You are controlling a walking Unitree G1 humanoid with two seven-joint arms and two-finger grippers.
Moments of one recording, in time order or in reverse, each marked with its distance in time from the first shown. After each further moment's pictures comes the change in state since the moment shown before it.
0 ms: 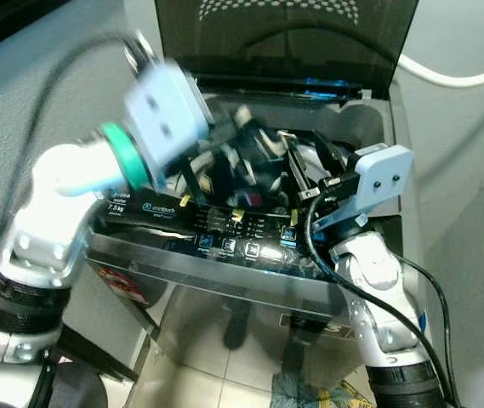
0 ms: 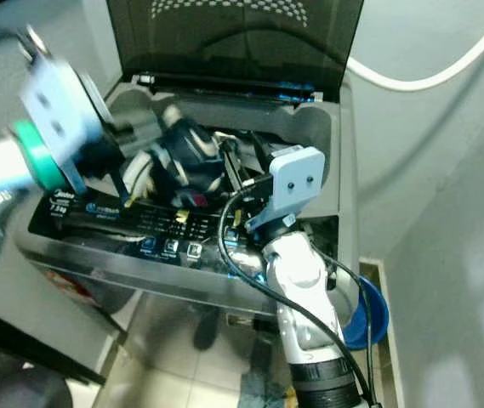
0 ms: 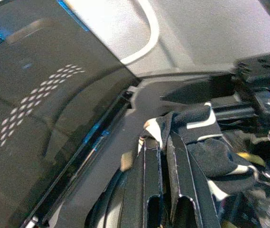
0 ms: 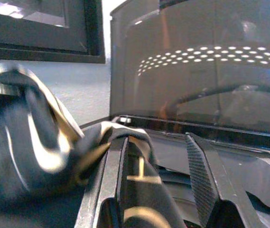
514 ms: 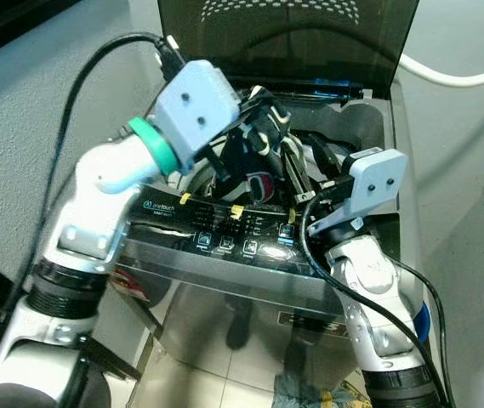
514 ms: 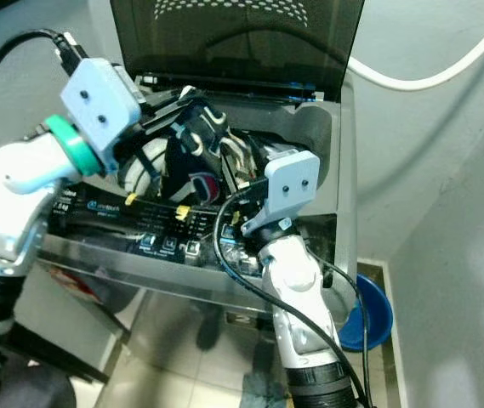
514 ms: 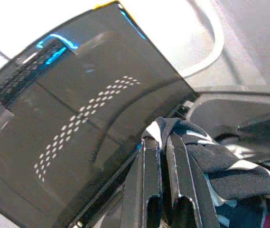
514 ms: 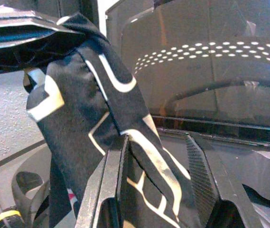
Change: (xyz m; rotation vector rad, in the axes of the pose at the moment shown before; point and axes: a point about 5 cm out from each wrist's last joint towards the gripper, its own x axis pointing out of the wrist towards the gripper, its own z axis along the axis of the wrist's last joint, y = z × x) left arm 0.033 0.008 0.000 0.016 -0.041 0.296; right arm -0.003 -0.001 -0.002 0.005 0.008 -0.030
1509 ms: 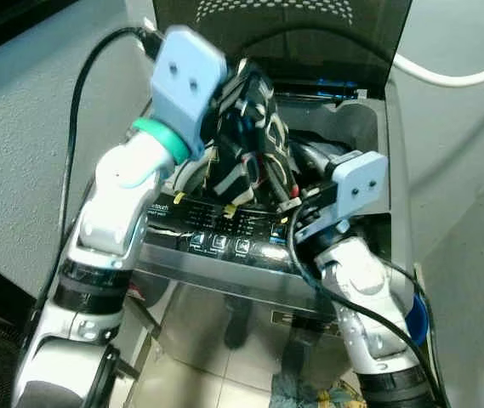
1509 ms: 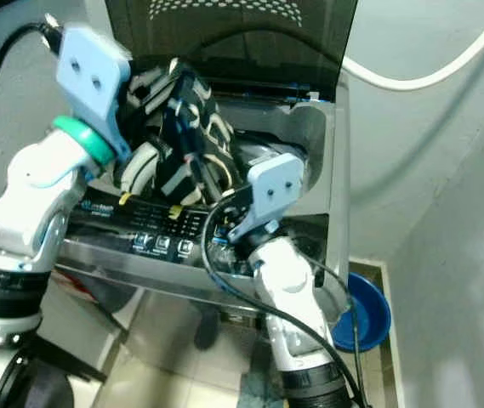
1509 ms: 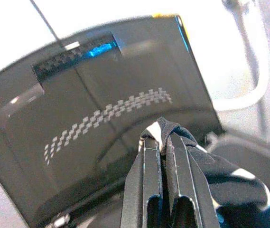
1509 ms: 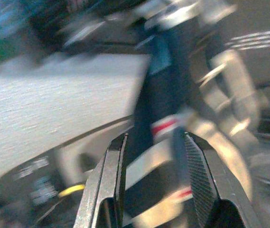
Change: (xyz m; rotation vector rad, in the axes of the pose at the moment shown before) left arm 0.019 0.020 0.004 -0.273 -0.026 0.216; right arm -0.001 0.035 -0.006 0.081 0.040 0.250
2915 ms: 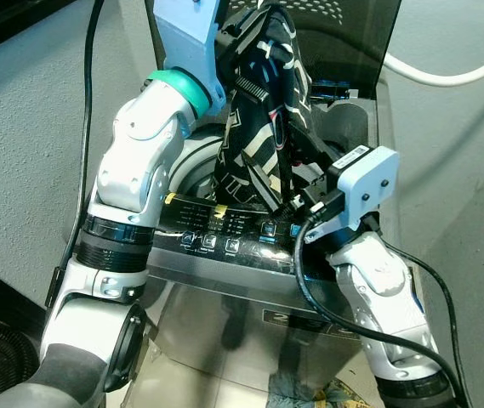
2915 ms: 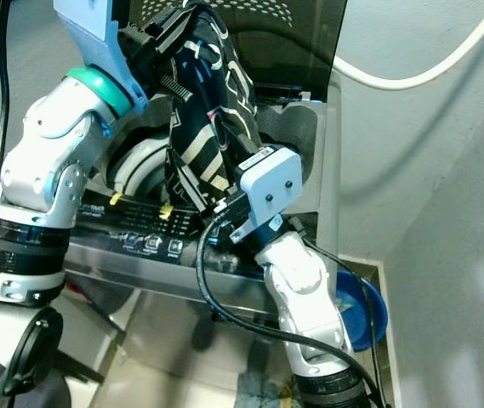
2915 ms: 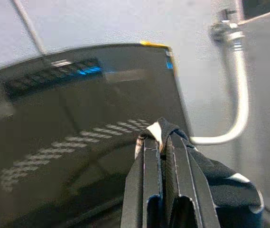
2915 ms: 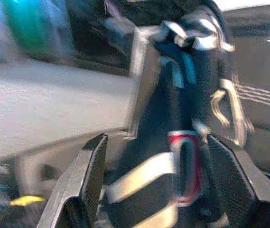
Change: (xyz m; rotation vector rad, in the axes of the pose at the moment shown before) left arm 0.025 -0.007 0.014 -0.181 -0.010 -0.066; right arm -0.003 -0.024 0.027 -0.236 -0.072 -0.104
